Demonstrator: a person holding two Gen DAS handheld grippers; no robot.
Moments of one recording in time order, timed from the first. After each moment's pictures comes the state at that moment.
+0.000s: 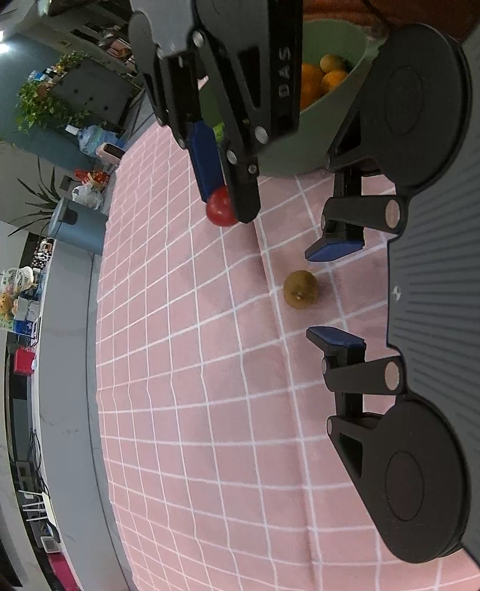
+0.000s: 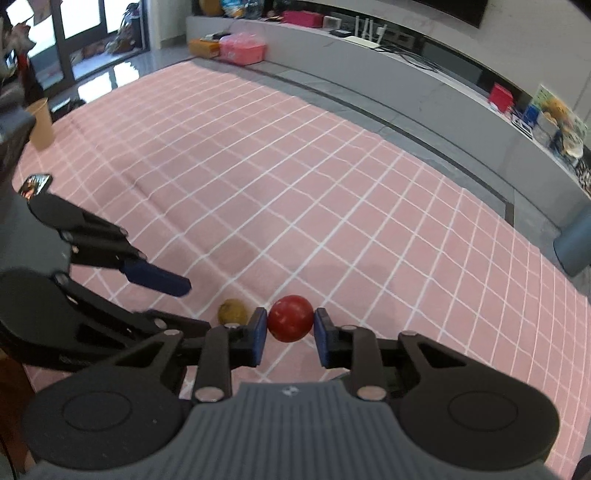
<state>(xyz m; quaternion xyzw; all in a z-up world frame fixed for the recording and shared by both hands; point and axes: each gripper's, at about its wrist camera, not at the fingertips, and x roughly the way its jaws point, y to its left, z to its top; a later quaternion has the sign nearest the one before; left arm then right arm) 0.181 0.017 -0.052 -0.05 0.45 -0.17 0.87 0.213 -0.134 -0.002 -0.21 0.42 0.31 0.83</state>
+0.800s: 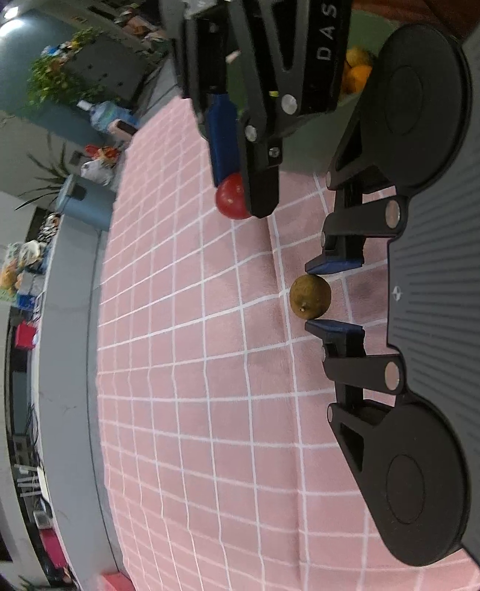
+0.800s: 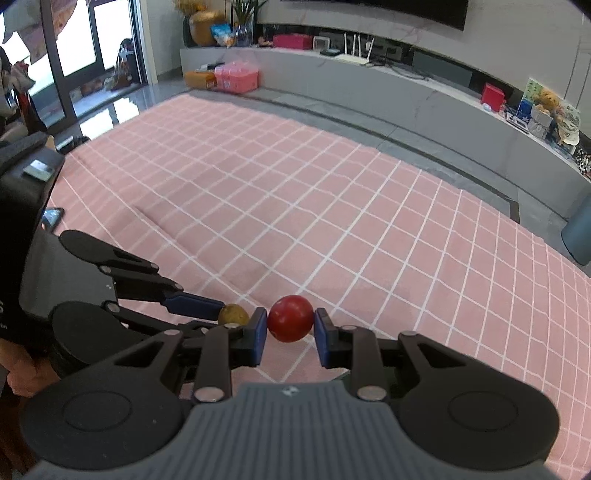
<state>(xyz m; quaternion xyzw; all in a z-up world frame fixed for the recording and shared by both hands) 0.171 0.008 -0.039 -0.07 0.44 -0.13 0.88 0.200 -0.146 0.007 -0.15 0.40 0.32 0.85</state>
